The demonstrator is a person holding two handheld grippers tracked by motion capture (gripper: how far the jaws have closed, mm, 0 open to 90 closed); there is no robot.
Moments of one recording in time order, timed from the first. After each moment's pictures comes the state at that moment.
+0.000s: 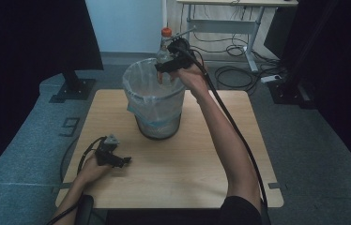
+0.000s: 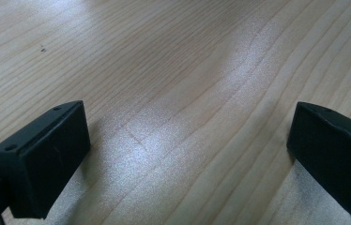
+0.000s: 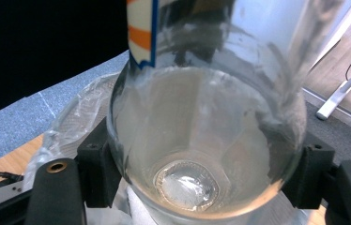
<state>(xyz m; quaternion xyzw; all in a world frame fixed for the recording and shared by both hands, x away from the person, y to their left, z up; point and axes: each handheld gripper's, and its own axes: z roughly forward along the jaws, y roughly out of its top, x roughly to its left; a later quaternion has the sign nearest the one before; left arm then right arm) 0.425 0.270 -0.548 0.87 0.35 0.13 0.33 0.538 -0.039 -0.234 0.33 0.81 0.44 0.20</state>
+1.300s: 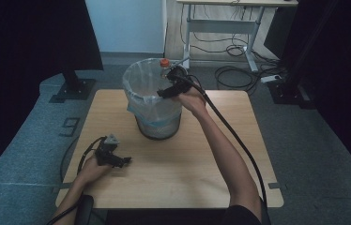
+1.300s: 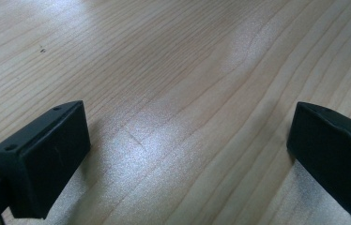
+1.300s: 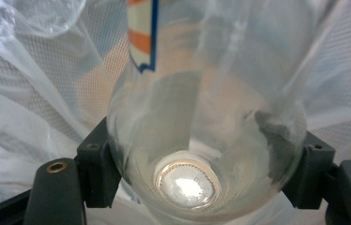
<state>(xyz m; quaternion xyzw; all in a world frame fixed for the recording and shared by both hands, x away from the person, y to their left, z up) 0.425 0.270 -0.548 0.87 0.35 0.13 0.33 0.534 -0.040 -0.317 0.32 0.85 0.39 0.16</state>
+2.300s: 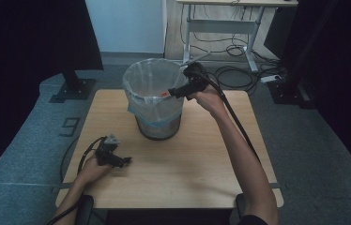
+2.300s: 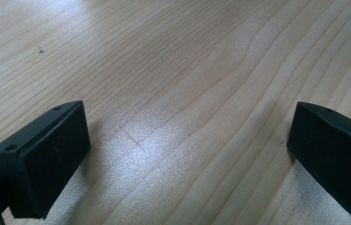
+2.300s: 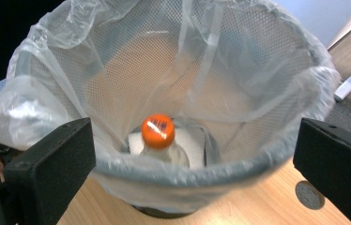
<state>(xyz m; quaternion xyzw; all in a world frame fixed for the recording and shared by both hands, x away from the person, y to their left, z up) 0.425 0.269 -0.548 0.87 0.35 0.13 0.33 0.510 -0.089 -0.288 0.31 0.83 0.42 0.18</state>
